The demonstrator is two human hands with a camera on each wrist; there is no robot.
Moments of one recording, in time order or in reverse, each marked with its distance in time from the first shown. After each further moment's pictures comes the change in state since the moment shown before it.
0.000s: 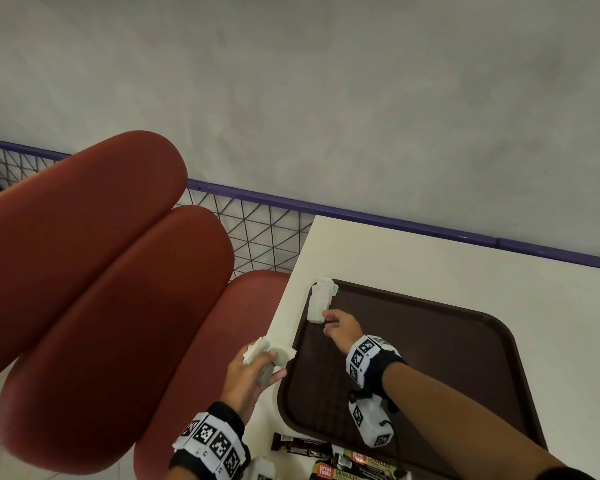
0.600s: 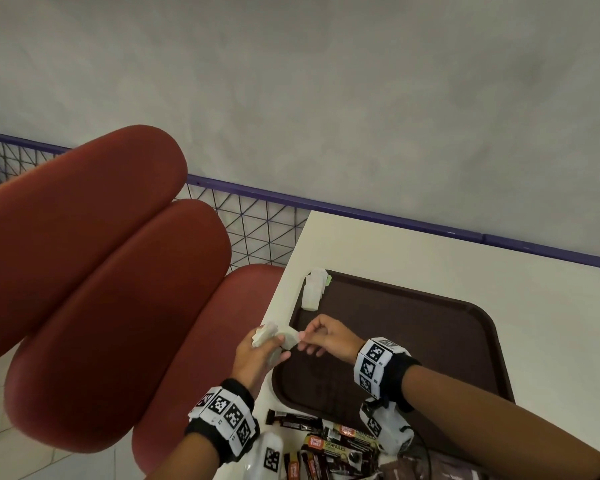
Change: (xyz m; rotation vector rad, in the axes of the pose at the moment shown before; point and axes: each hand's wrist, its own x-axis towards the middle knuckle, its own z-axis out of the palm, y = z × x) left_hand -0.009 -0.005 0.022 0.032 0.019 0.017; right_hand -0.074 -0.023 -0.015 0.111 -0.431 -0.096
